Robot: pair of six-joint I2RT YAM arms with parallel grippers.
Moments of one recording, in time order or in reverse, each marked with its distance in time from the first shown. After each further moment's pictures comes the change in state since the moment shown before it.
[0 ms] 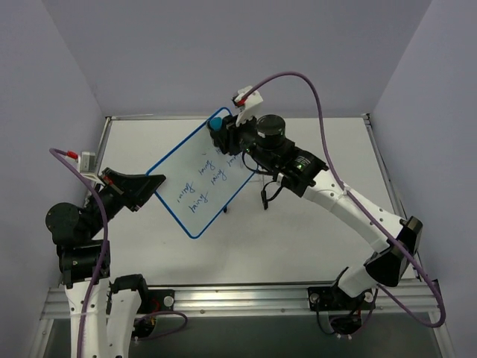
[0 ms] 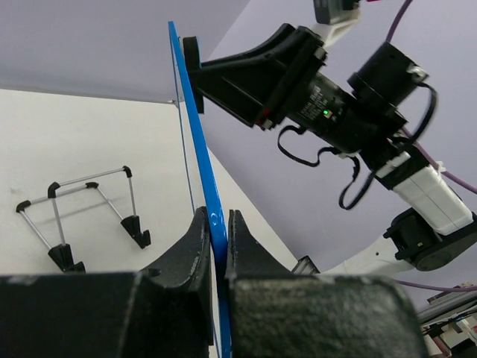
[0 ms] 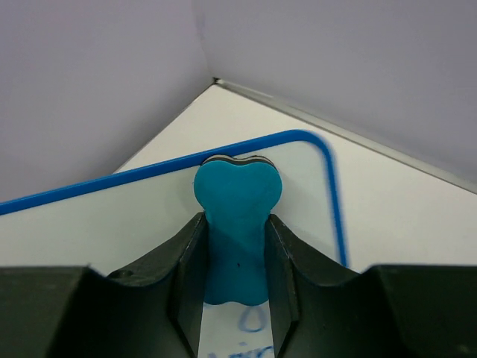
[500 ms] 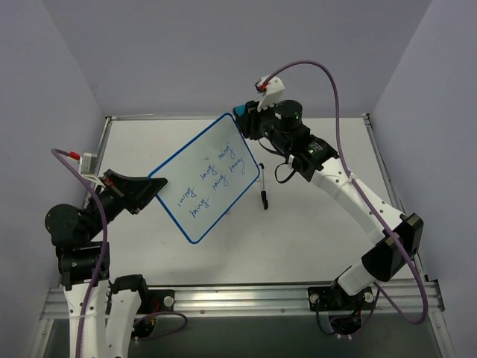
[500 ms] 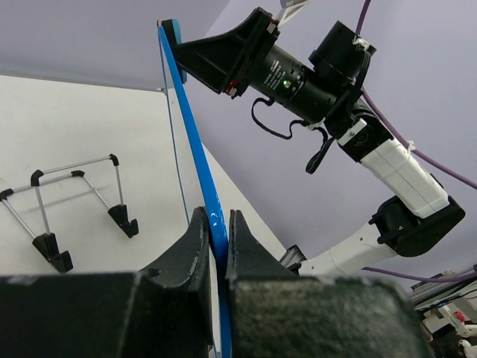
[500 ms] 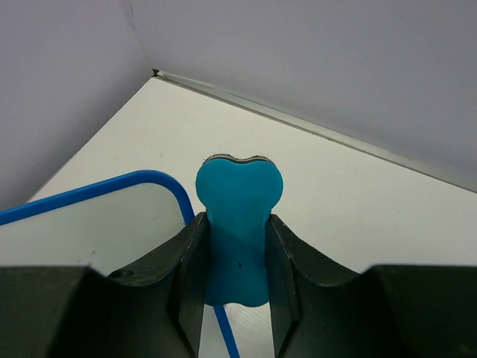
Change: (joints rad) left arm -0.013 -0.005 0.005 -0.013 0.026 -0.016; right arm -0.186 0.025 0.002 -0.029 -0.057 -0.019
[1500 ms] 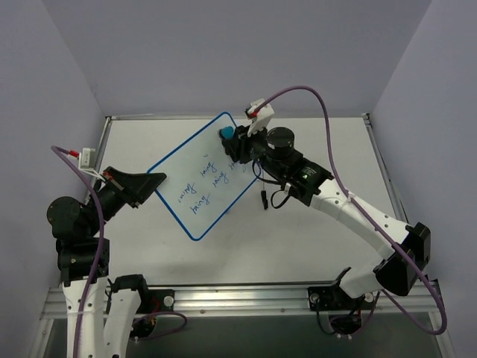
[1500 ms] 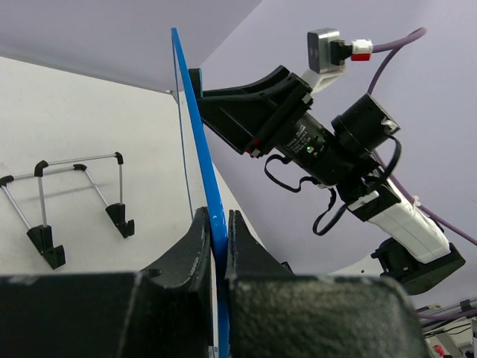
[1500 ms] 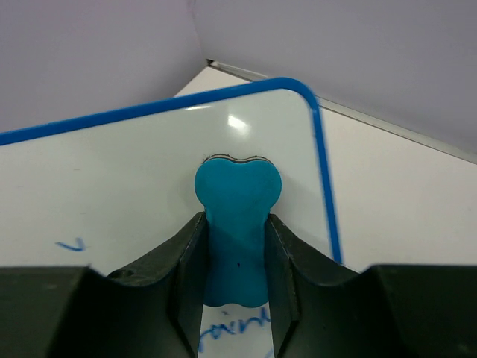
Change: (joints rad) left arm -0.018 0.029 0.031 -0.086 -0.089 -0.032; right arm 0.155 -0.118 -0.221 0.153 0.042 0.038
